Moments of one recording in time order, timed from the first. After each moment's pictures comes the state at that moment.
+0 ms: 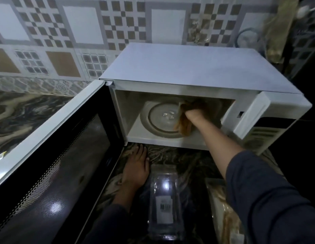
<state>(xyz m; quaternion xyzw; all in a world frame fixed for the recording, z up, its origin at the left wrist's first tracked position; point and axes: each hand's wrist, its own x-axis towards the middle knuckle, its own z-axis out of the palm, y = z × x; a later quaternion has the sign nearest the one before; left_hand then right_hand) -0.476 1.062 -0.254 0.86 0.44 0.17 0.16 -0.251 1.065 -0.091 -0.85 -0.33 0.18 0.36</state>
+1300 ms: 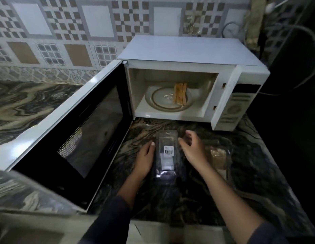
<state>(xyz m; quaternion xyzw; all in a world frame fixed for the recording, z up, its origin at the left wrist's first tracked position) -0.524 0.940 -0.214 0.64 0.45 0.32 0.53 -0.382 0.865 -0.164 -0.79 -0.35 0.22 0.46</state>
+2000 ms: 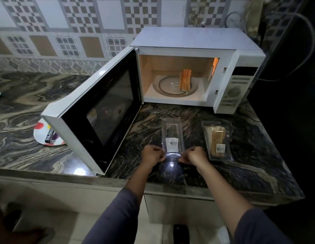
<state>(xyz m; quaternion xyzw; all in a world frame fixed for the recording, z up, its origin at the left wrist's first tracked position) -0.556 0.877 -0.212 0.49 0.55 0.23 0.63 -0.425 0.805 -0.208 -0.77 -0.11 0.43 0.46</state>
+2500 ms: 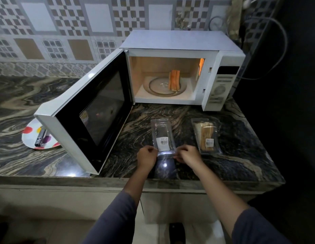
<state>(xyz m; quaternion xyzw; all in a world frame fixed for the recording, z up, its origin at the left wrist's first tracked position) -0.560 0.854 -0.213 0.62 0.58 0.24 0.47 -0.433 0.780 -0.209 -0.76 -0.18 0.40 0.47</state>
